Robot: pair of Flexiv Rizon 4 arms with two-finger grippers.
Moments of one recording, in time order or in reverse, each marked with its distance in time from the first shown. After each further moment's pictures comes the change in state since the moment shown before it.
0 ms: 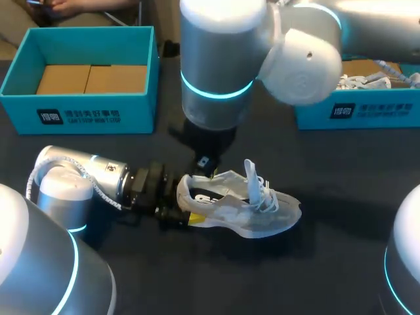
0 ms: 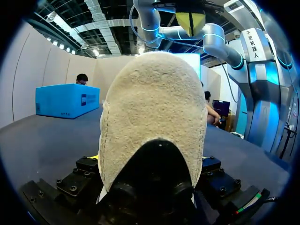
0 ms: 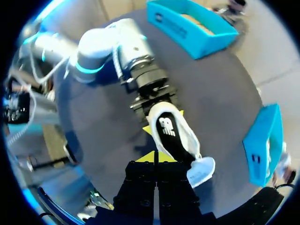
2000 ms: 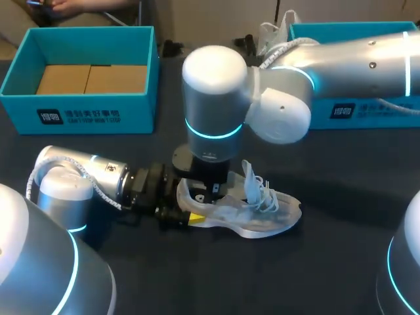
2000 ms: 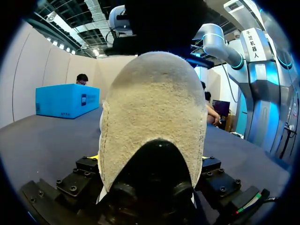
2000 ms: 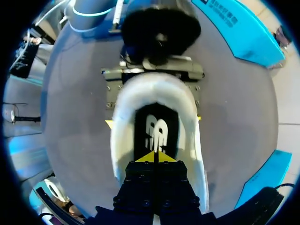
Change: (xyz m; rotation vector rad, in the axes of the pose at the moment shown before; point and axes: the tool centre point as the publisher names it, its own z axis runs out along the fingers) left arm 0.000 0.000 0.000 0.000 0.000 0.000; right arm -0.044 -0.002 0.140 0.059 0.017 -0.353
